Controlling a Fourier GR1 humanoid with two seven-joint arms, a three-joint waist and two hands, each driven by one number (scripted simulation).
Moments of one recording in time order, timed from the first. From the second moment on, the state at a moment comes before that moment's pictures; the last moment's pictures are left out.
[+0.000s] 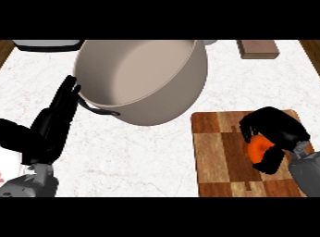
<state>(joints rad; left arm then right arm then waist) -0.12 0.17 -0.08 -1.75 0.13 0.16 0.30 -0.28 -0.51 0.29 -1.50 0.80 0.49 0.00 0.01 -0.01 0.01</state>
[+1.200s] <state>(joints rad) -0.13 0.16 -0.07 -1.75 0.12 0.14 0.33 -1.15 -0.21 0.14 -1.54 0.87 0.76 0.48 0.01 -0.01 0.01</state>
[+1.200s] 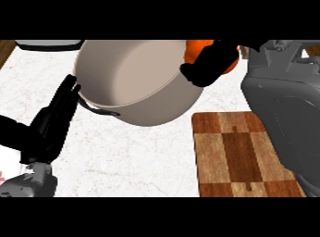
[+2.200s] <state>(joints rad) -0.15 0.14 -0.07 -1.74 0.10 0.12 0.32 -1.53 0.00 0.11 -0.89 0.88 0.41 0.50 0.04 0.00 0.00</state>
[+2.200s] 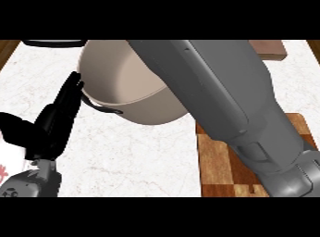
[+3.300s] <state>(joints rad) -0.18 0.12 -0.09 -1.72 0.08 0.12 0.33 -1.49 0.00 0.11 -0.49 0.51 0.05 0.43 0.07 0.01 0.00</state>
